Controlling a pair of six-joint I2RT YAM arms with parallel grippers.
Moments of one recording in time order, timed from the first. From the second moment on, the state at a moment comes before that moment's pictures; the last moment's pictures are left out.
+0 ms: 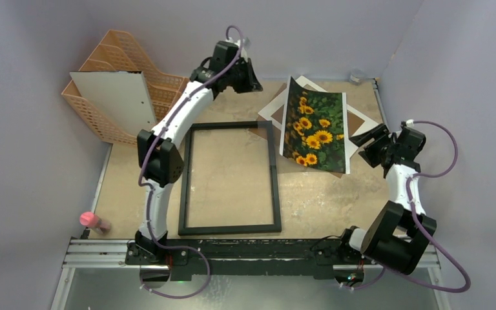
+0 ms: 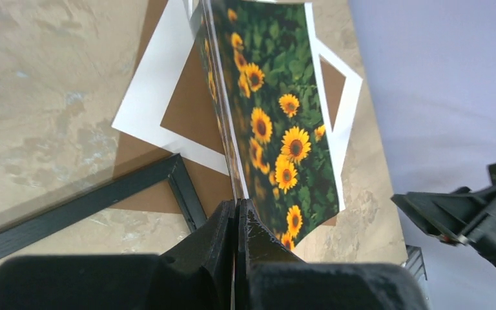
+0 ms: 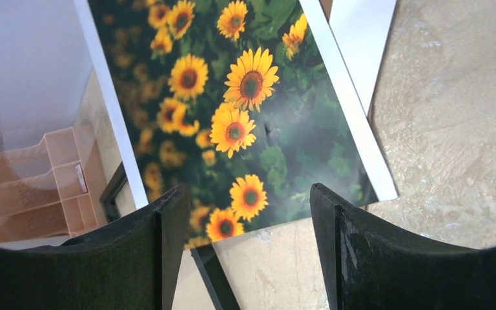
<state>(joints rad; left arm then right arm) -0.48 2.20 2.25 -0.62 0.28 -0.55 -0.49 1.22 0.77 -0.25 -0.50 0.62</state>
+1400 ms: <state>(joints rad) -0.25 1.59 2.10 0.00 0.94 -0.76 -0.13 1.34 1.08 0.78 -0.84 1.03</state>
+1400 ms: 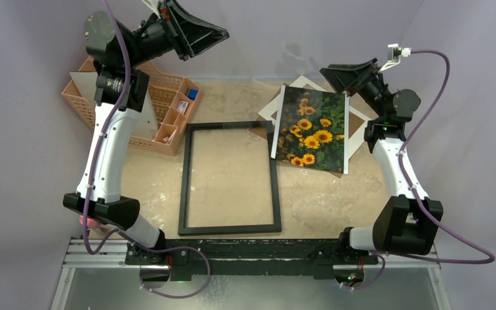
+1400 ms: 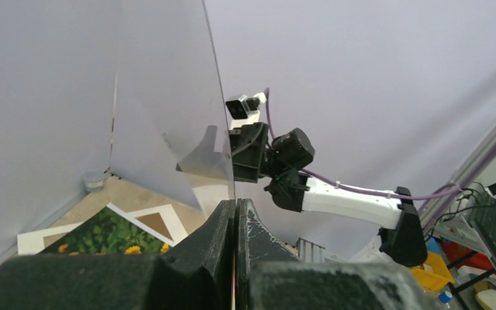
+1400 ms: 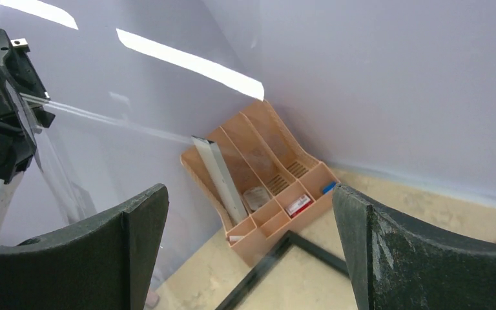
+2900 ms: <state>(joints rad) -0.19 1.54 2.15 -0.02 1.01 -0.85 -0.01 1.59 1.36 1.39 -1.10 1.97</state>
